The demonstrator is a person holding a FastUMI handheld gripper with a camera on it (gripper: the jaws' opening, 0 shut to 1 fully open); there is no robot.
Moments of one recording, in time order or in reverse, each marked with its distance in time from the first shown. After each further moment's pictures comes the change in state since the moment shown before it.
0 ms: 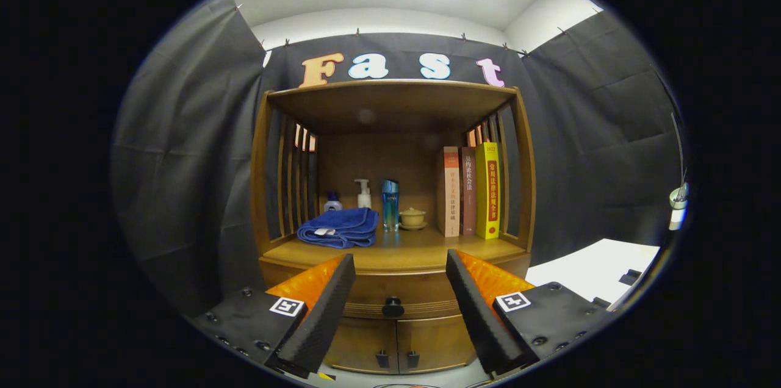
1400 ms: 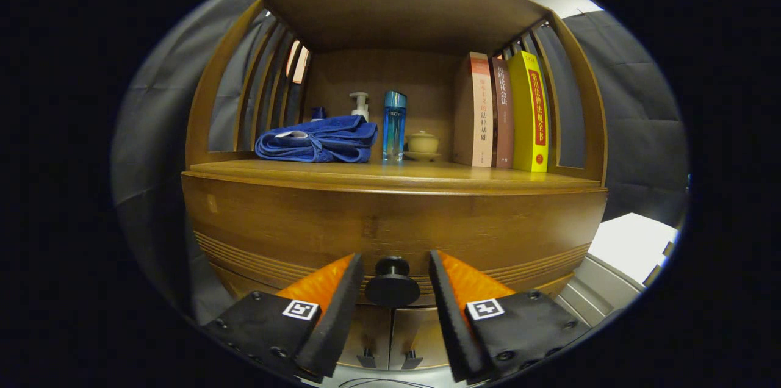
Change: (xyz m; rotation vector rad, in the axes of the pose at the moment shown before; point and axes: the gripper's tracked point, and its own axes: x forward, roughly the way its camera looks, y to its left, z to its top) arm 0.116 -0.003 -0.252 -0.083 0.259 -0.008
